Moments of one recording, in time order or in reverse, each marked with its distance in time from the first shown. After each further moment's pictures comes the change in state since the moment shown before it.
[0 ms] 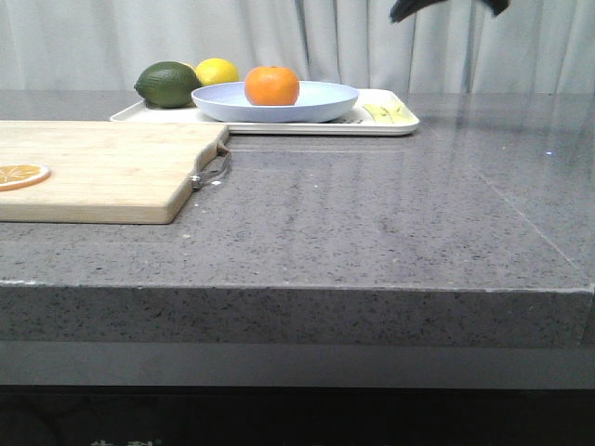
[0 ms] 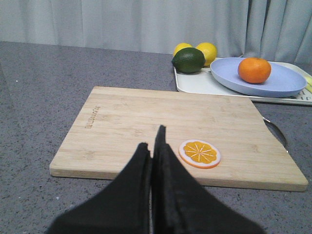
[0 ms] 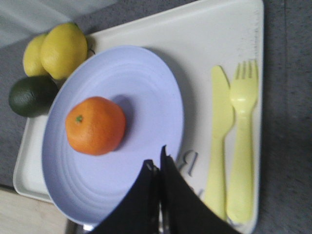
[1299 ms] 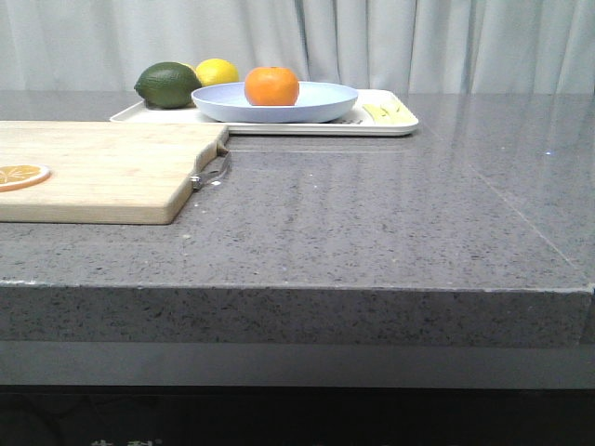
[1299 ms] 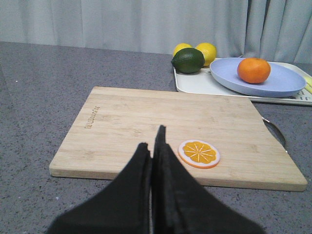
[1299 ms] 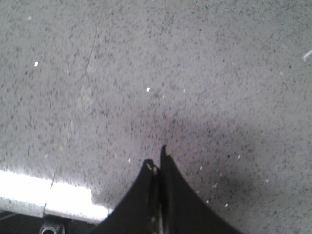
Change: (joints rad) left arm 0.000 0.000 0.000 0.002 0.000 0.000; right arm 0.026 -1.317 1.633 -0.481 -0.215 -0.255
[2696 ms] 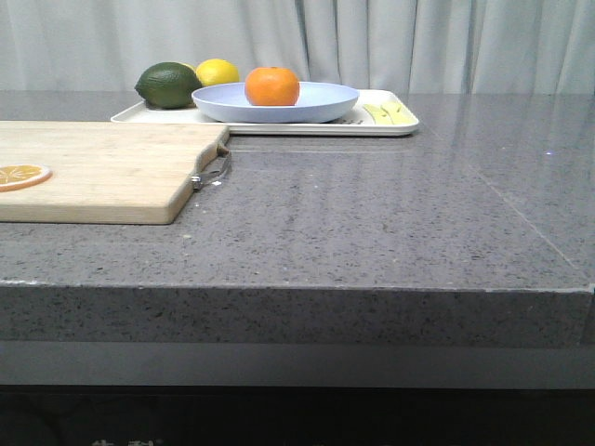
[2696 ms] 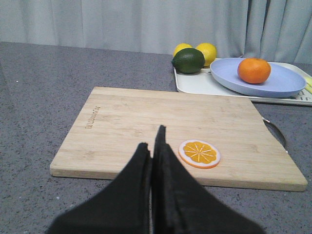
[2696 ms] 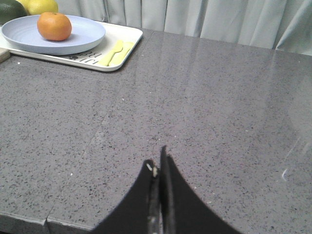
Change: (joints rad) left arm 0.000 0.000 0.000 0.000 -0.001 0.000; right arm 0.000 -0.834 0.630 0.000 -0.460 -0.007
